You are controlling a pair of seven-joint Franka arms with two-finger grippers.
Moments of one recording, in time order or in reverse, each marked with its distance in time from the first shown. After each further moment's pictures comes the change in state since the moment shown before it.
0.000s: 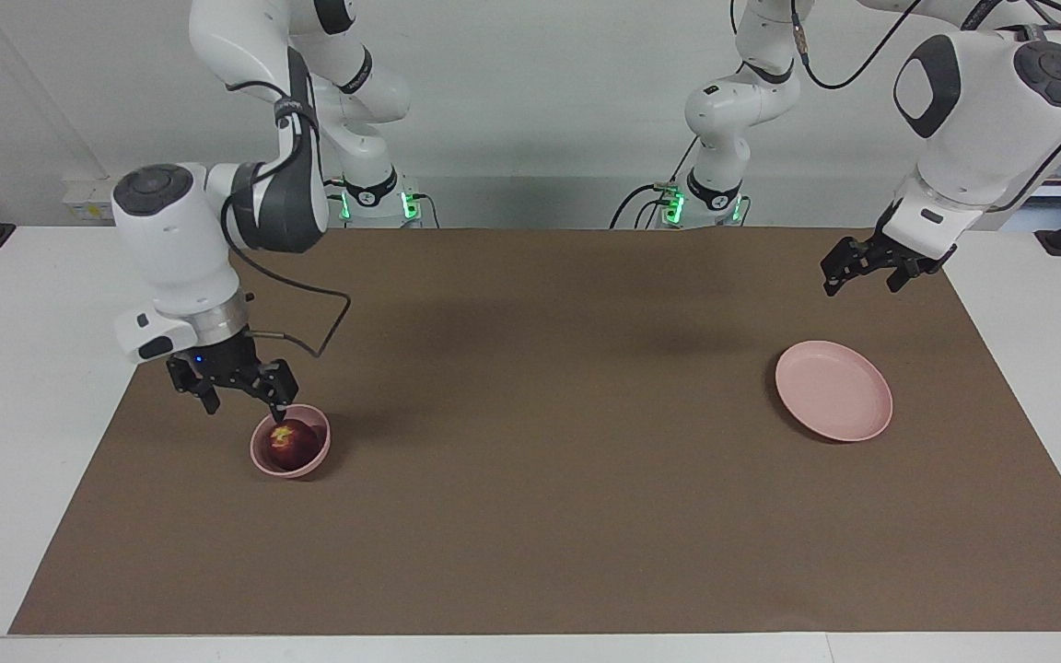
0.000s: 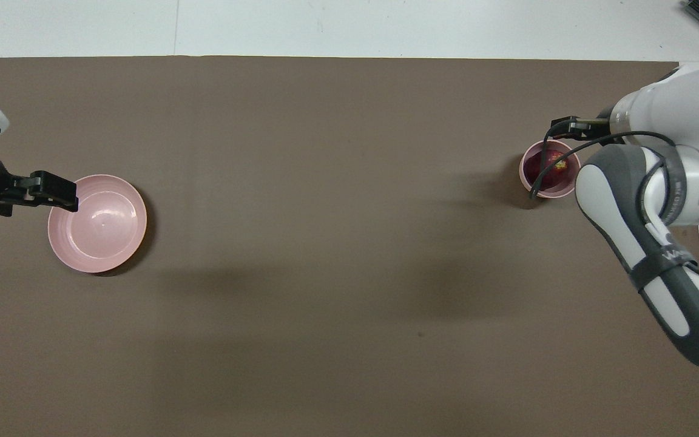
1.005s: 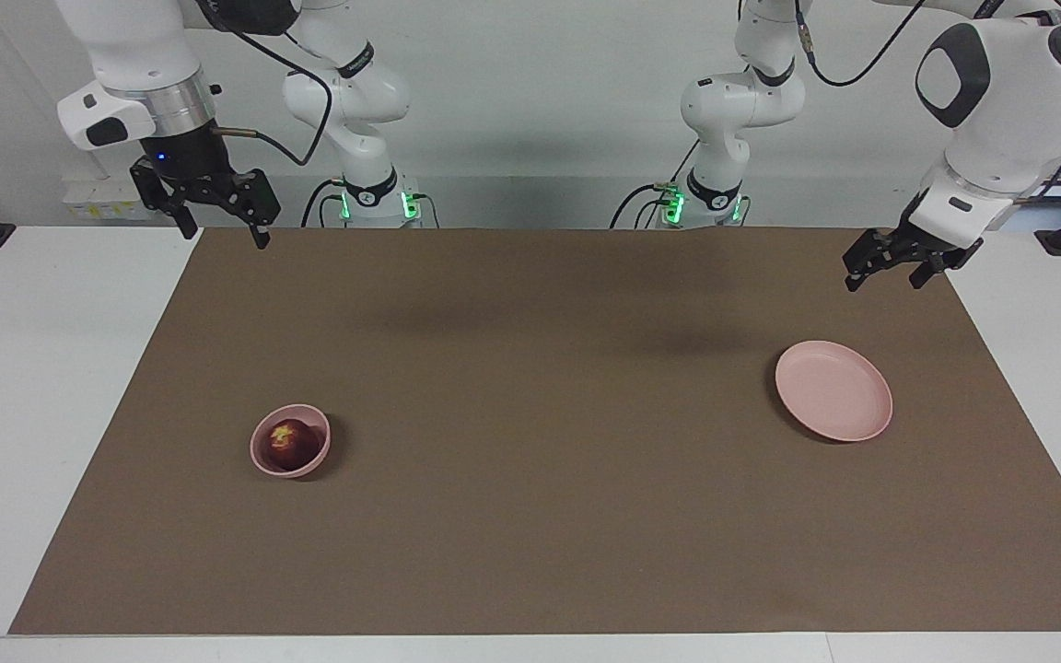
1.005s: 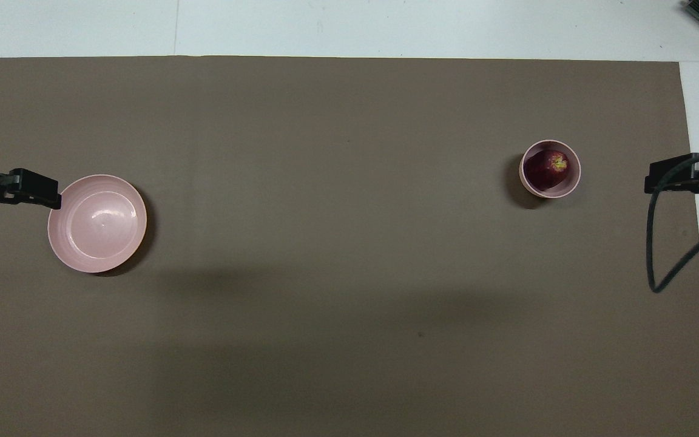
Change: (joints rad) left arm -0.354 -0.010 0.413 0.024 -0.019 -0.001 0.086; right arm 0.003 -0.294 0.008 0.034 0.025 -0.465 0.000
